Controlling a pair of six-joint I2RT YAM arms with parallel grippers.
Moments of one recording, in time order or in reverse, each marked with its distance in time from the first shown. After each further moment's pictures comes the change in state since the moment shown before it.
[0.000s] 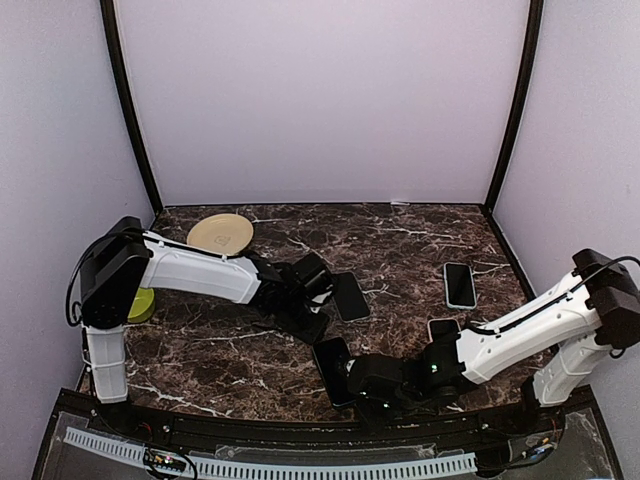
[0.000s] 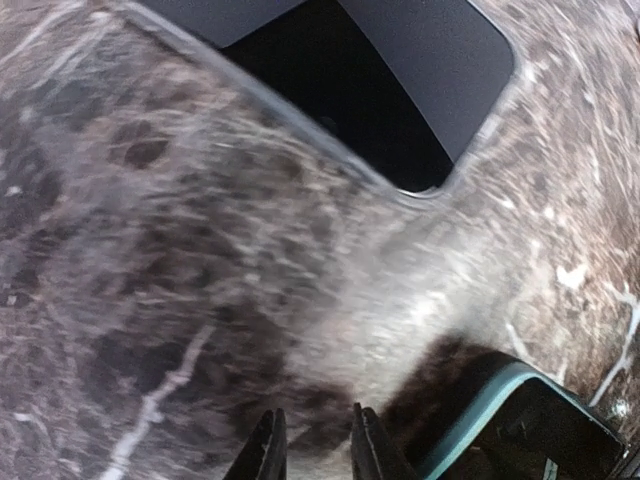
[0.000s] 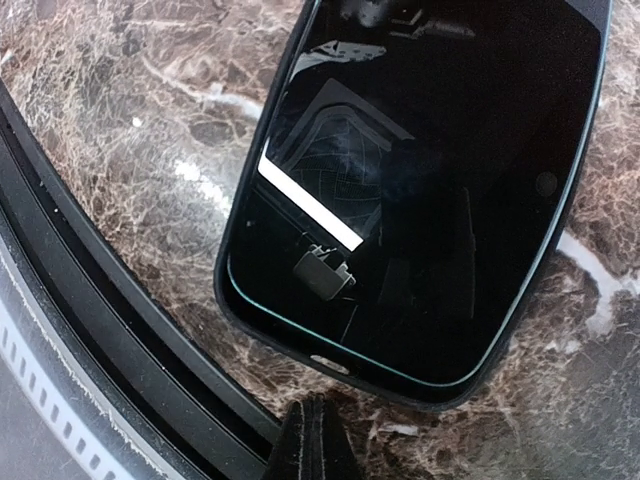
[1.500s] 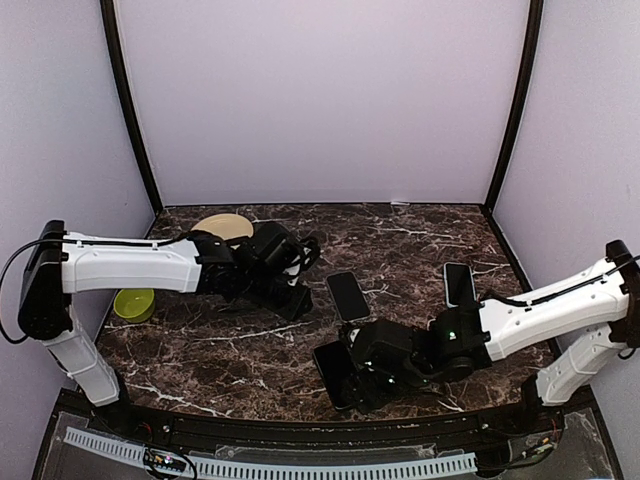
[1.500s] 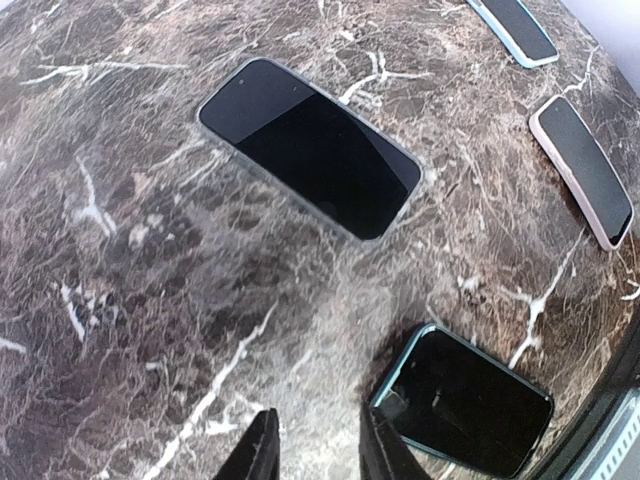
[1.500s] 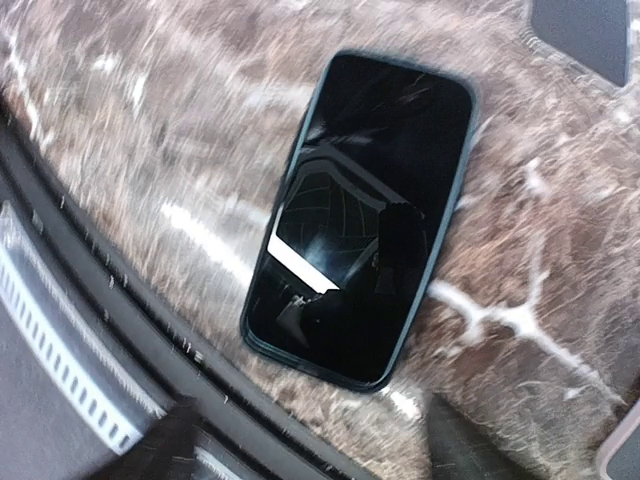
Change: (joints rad) left arm 0.001 -0.317 -0.096 0.005 -0.092 0.038; right arm -0.040 -0.121 0.135 -0.221 0.092 -0.046
